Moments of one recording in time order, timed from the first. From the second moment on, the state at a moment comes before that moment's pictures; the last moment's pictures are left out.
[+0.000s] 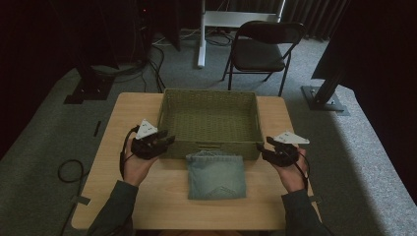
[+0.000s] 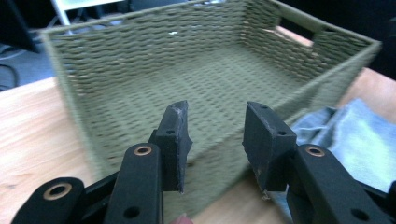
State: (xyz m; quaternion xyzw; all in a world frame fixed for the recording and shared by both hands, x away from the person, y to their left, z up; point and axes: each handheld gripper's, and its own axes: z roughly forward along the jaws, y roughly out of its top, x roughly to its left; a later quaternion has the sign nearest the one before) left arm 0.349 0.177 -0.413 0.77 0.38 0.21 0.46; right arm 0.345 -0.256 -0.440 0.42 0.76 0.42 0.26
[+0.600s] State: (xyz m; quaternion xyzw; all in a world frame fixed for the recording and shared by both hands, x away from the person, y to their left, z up) left arm 0.330 0.128 -0.421 0.81 0.32 0.17 0.46; right arm 0.308 -0.232 -0.451 0.38 0.80 0.41 0.24
